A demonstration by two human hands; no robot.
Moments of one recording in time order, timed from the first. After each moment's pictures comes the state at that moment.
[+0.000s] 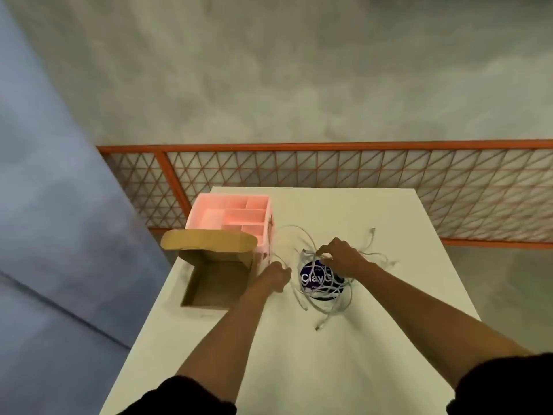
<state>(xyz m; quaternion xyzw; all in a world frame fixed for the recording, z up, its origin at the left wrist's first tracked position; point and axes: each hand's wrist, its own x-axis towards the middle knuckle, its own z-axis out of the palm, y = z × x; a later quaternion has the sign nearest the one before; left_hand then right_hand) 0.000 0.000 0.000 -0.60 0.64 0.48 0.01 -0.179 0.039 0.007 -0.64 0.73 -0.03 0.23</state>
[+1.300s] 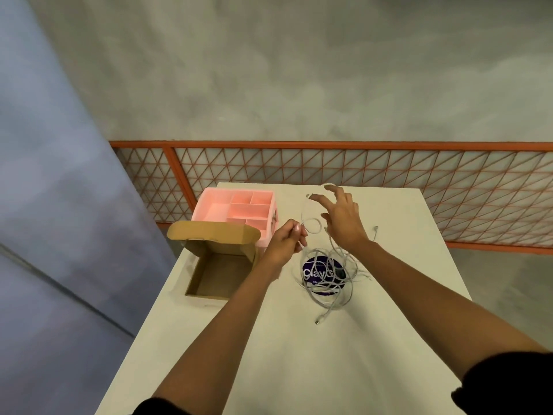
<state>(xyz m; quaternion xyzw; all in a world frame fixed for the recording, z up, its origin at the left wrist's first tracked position) -0.010 0.012 0.052 -0.42 0.63 0.57 -0.31 -0.168 0.022 0.064 -0.65 0.71 -0.25 -0.02</state>
